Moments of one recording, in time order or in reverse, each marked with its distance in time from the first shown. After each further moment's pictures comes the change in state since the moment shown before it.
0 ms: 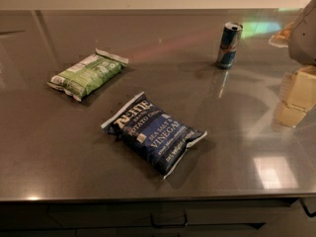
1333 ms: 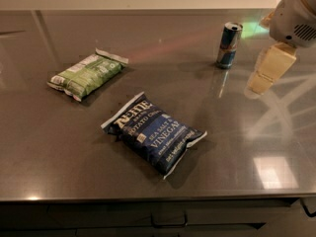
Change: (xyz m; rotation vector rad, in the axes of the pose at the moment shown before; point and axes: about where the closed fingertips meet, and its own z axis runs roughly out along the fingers) arm -0.018 -0.075 0.026 0.082 -0.119 0.104
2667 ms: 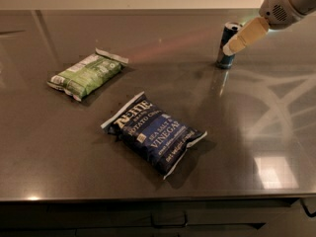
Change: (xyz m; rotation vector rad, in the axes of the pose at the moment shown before) arm -0.016 -0.133 0.065 0.062 -0.250 0.357
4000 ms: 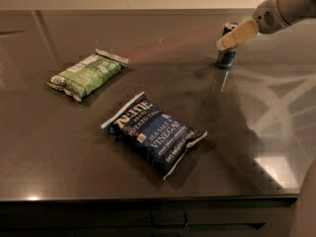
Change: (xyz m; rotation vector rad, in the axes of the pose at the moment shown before) arm -0.004 -0.040 0.050 -0.040 -0.119 0.127
